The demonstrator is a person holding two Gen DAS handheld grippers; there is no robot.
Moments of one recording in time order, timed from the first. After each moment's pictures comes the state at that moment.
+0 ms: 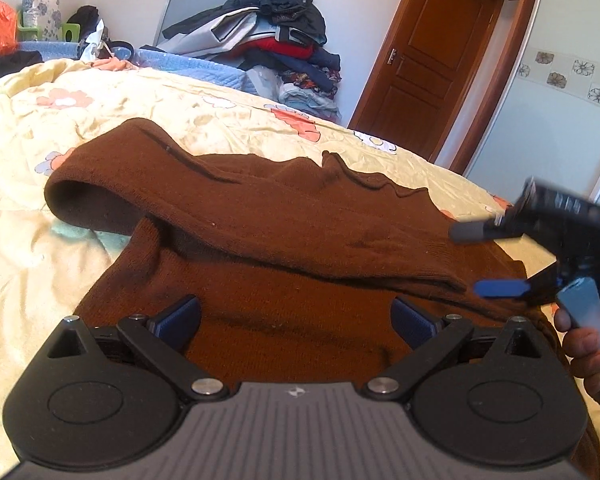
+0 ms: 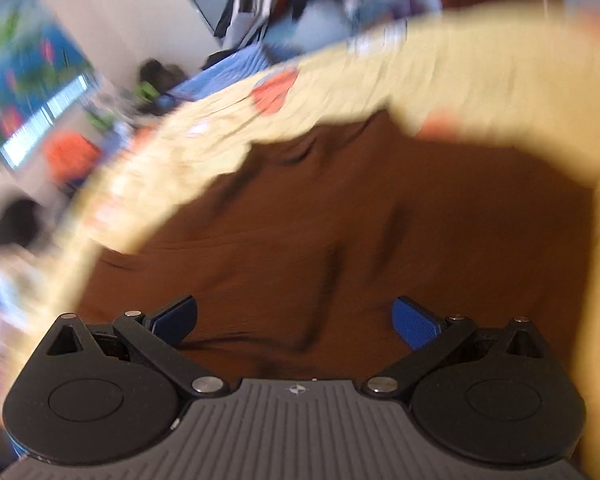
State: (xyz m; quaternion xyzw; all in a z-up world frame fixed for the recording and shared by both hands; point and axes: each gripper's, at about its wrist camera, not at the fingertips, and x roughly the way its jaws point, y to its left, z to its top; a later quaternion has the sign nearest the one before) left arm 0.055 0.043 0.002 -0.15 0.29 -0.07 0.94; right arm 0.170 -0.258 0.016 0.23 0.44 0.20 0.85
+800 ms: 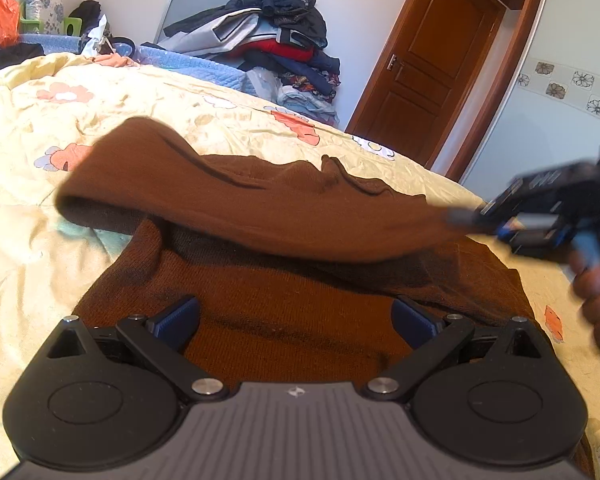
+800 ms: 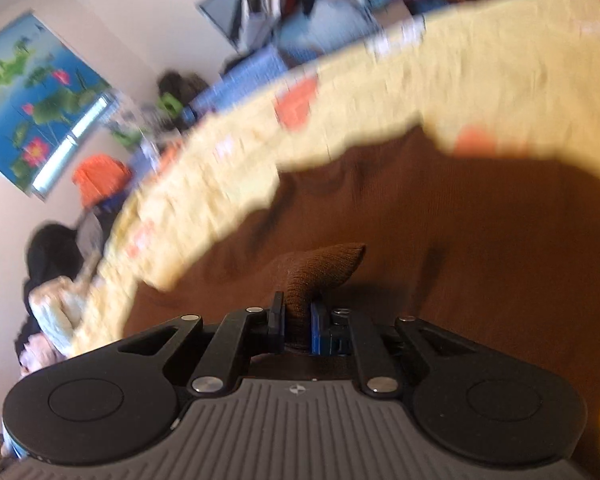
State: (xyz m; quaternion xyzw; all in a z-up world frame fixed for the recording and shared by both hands) left arm 0.056 0.047 0.001 -0.16 0.29 -0.08 0.94; right arm 0.192 -0.265 0.050 0.25 0.41 0.23 0.85
